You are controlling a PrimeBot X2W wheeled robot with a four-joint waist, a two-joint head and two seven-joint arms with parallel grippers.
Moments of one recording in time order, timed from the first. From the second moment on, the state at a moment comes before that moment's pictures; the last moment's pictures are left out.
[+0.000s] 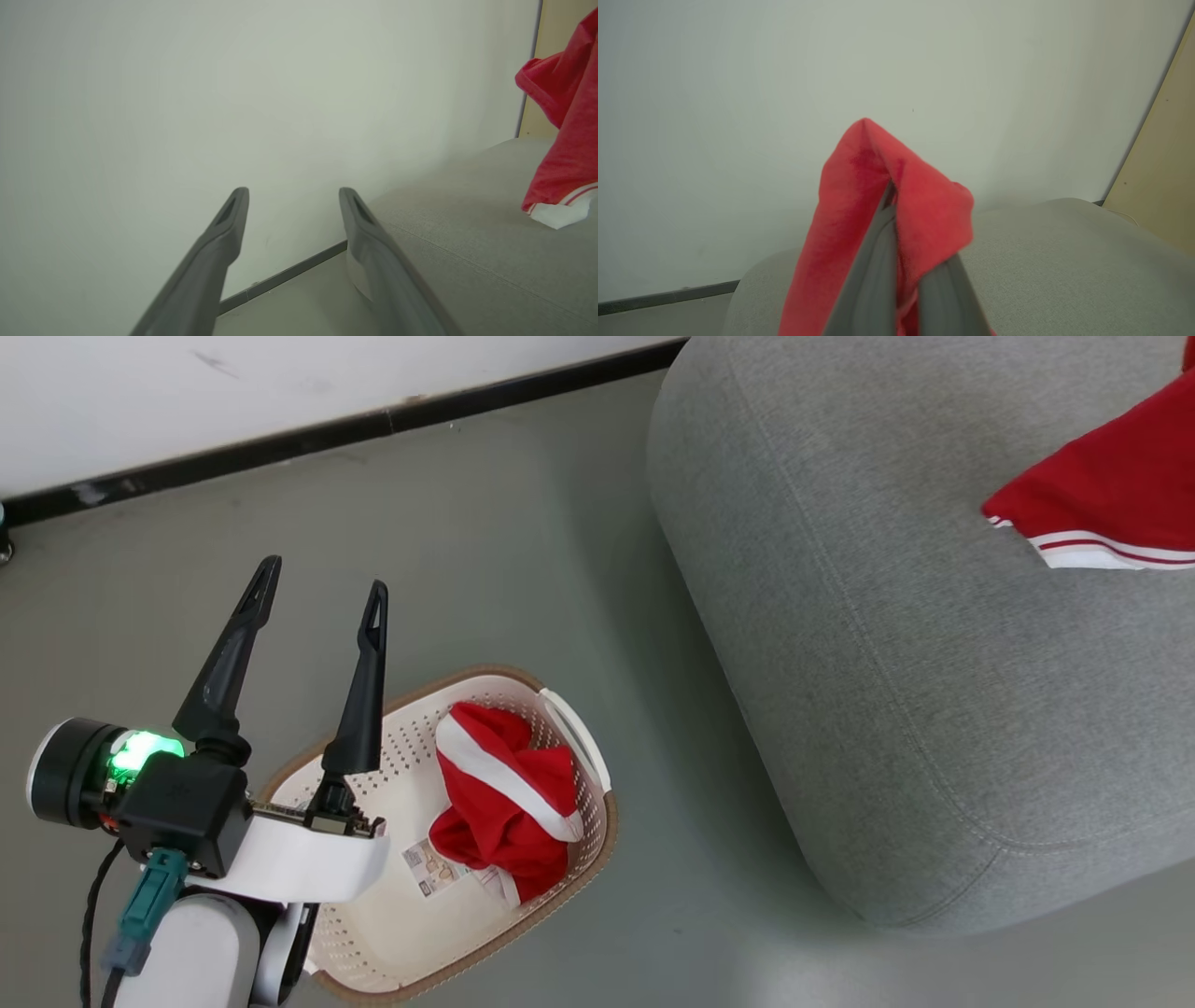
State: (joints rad) left arm -0.28 0.24 -0.22 -0.10 -0.12 0.08 -0.19; right arm -0.95 -0.70 0.15 0.74 0.60 0.13 -0.06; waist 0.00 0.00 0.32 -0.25
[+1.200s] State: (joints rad) left arm -0.36 0.25 -0.24 -0.10 -0.09 0.06 -0.15; right arm -0.85 -0.51 0.21 0.93 0.62 0.13 -0.20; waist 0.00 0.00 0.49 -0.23
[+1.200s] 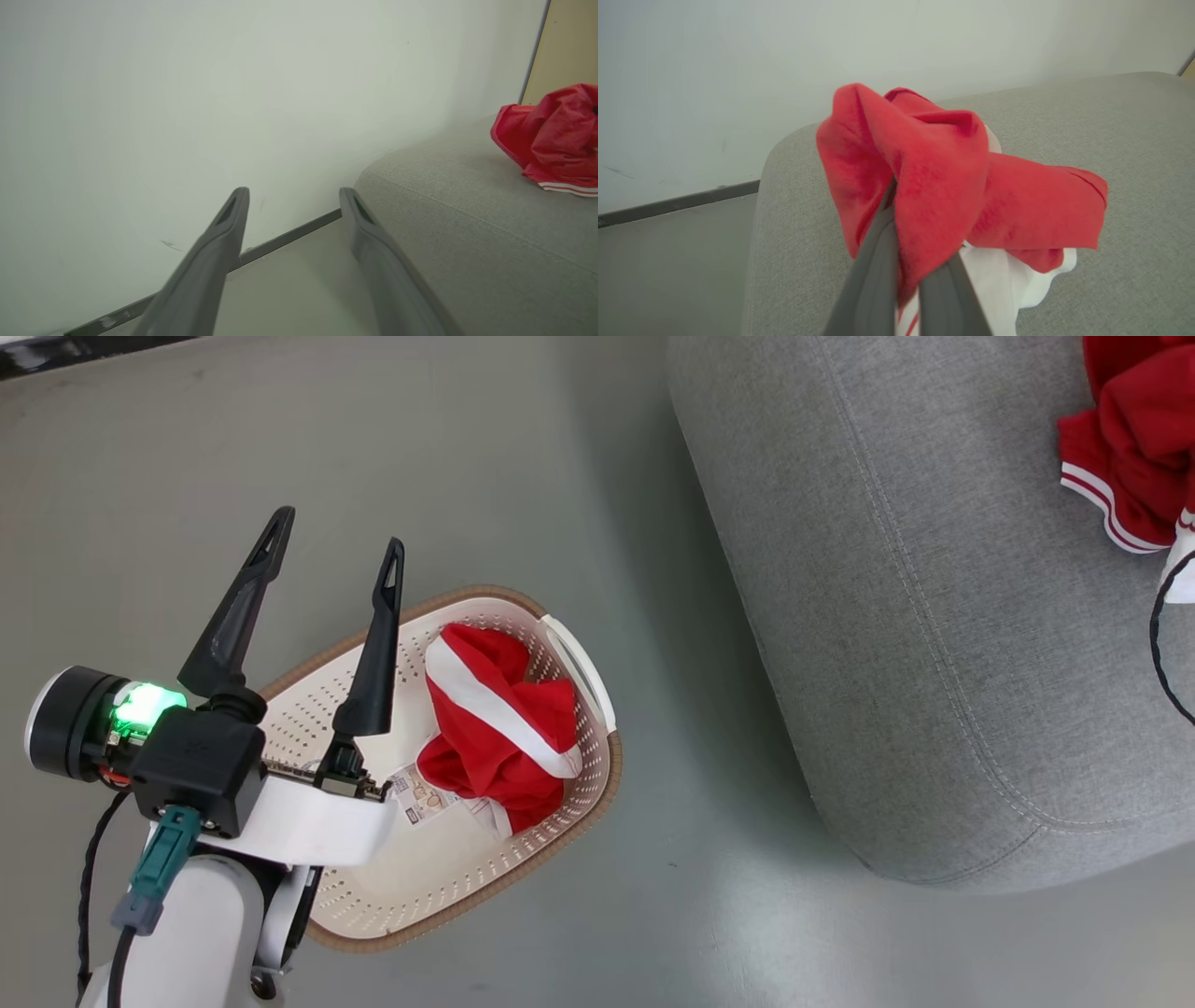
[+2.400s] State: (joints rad) left arm -0.35 0.22 -0.20 0.01 -0.12 0.09 -0.21; right arm -0.69 -0.51 0.24 0.92 0.66 0.13 -0.24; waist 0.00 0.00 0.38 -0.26
